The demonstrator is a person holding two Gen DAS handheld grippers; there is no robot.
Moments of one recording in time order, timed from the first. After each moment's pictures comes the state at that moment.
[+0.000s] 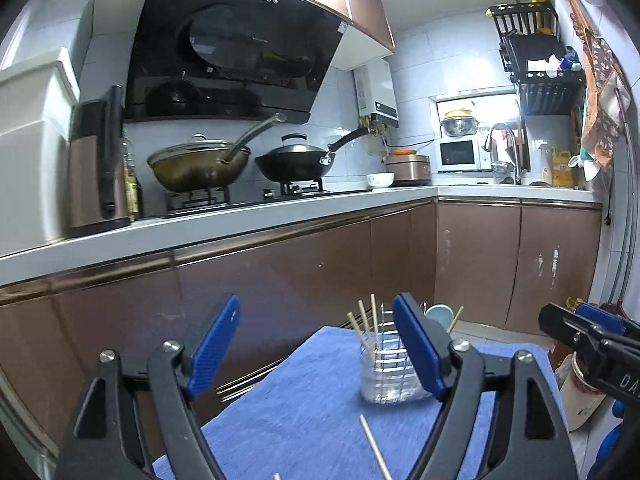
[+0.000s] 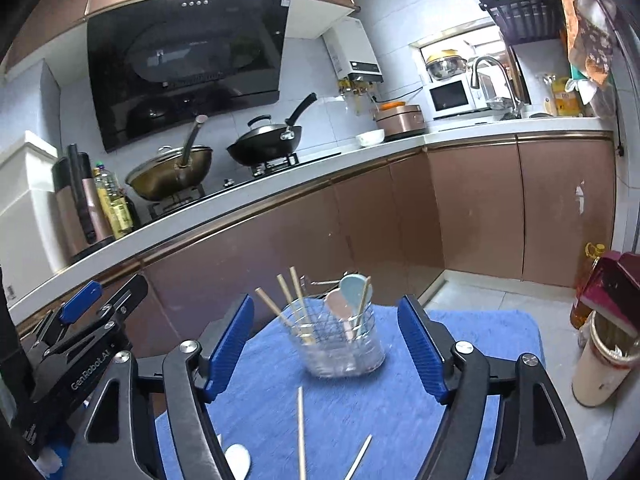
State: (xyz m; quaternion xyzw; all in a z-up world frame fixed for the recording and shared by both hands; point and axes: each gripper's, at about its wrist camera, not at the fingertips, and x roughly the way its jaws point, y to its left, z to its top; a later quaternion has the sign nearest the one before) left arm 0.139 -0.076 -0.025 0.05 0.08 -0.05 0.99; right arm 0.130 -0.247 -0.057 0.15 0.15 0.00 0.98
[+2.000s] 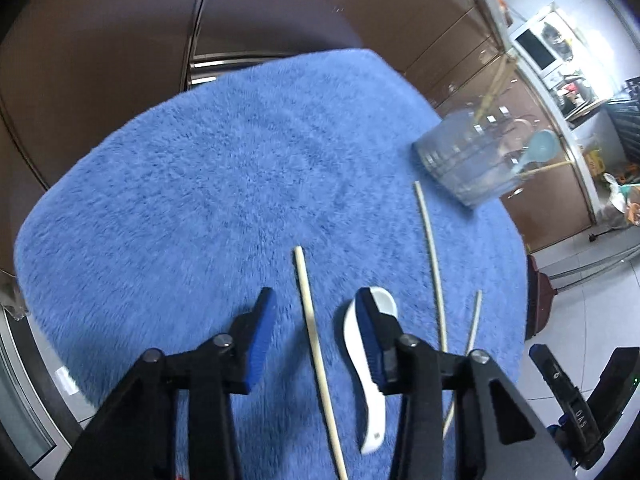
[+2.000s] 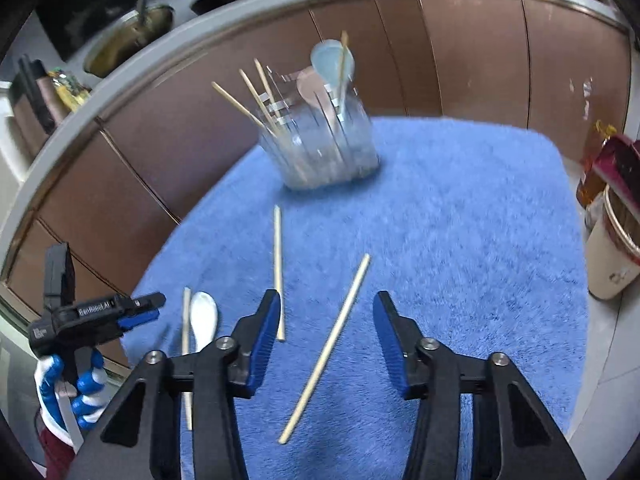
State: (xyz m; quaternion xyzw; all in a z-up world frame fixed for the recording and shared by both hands) left arm 0.261 0.054 -0.247 -0.19 0.55 -0.13 0.81; right arm 0.166 -0.243 -0.208 0.18 0.42 0.01 0.89
